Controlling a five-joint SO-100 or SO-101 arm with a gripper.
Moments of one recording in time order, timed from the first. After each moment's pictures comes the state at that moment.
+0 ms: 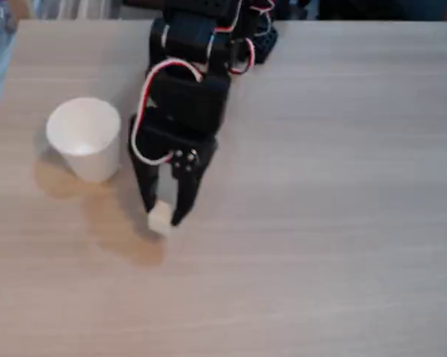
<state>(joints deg) 22.6 83.4 87.1 51.0 -77.9</state>
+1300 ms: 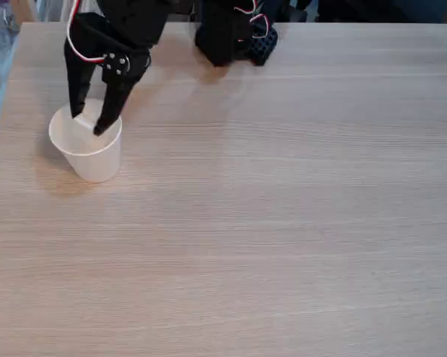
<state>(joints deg) 45.0 109.9 111.1 48.1 -98.3</state>
